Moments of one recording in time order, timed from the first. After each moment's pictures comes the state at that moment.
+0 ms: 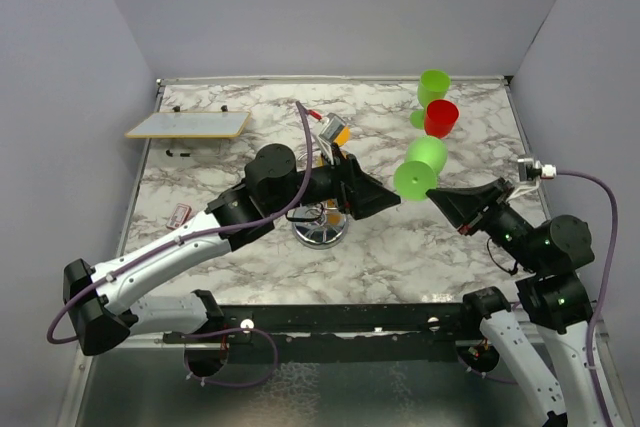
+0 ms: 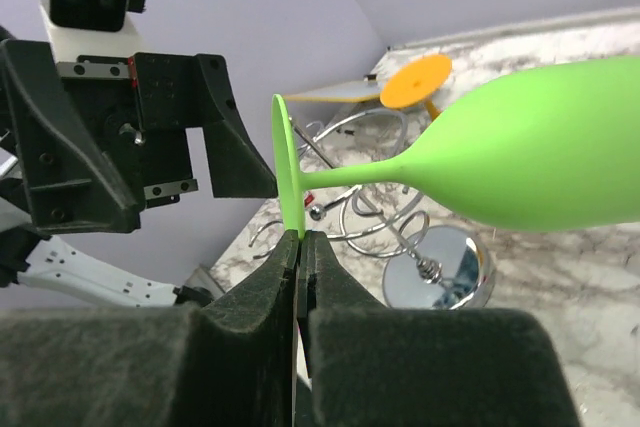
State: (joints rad) left arm -0.97 1.15 1.08 0.07 0.33 -0.77; right arm 0.27 0.36 0.75 -0.27 -0.46 0.70
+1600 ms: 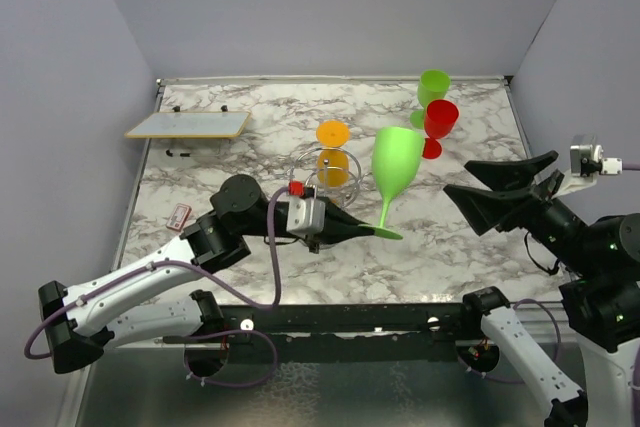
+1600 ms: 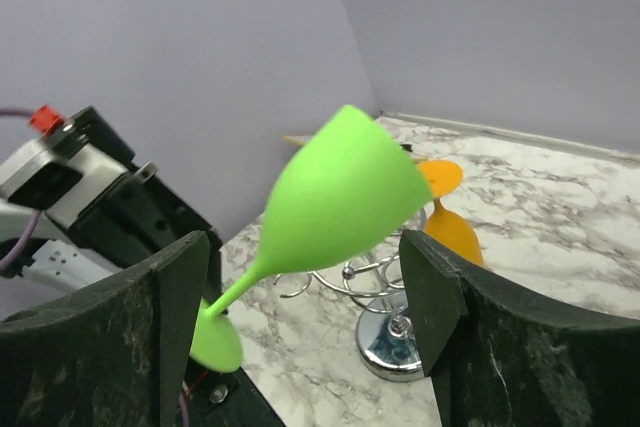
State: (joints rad) left arm -1.04 0.97 0.93 0.17 0.61 0.02; right arm 0.27 0.50 1.17 -0.40 -0.52 0.47
